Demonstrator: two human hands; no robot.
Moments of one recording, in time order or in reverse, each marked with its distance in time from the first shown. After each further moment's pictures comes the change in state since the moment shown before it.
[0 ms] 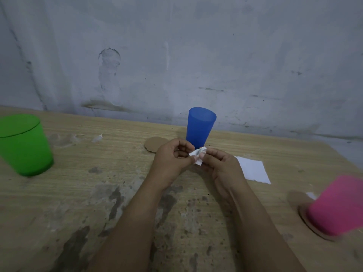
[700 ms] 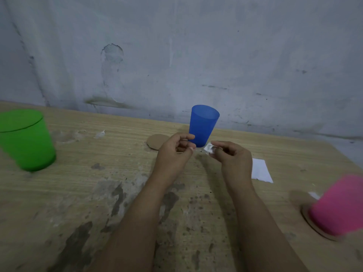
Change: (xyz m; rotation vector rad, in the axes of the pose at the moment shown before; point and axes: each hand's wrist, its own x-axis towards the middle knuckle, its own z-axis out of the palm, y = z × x) left_hand 0.000 0.000 0.003 0.031 0.102 -0.013; right_hand 0.003 -0.007 -0.004 -0.320 0.275 -0.225
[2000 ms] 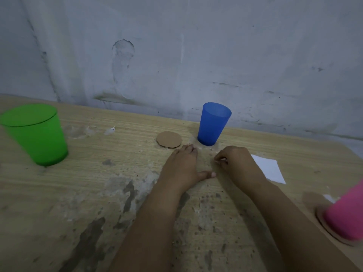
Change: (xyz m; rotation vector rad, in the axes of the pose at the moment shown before) left_hand 0.001 -0.016 -0.004 1.045 -0.380 0.063; right_hand 0.014 -0.011 -0.003 -1.172 -0.504 -0.362
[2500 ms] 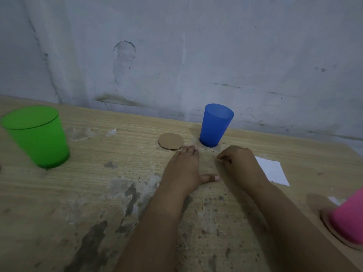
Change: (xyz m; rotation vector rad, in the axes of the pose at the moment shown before) left_hand 0.002 -0.001 0.002 0.012 -0.017 -0.024; right_hand 0.006 0.002 0.003 0.062 0.004 0.029
